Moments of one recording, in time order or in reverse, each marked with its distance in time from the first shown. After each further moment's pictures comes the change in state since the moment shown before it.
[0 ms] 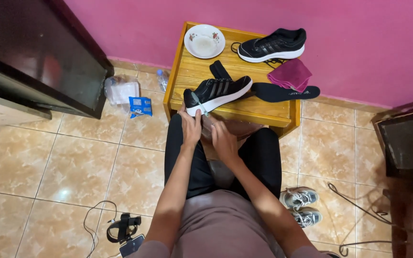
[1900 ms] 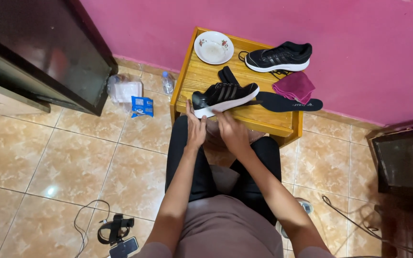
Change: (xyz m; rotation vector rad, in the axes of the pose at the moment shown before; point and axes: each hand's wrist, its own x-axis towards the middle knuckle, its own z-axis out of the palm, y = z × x) left_hand 0.002 0.010 -0.007 -0.168 -0.067 0.076; right_hand 0.052 -0.004 -0.032 -0.346 0.175 -0.419
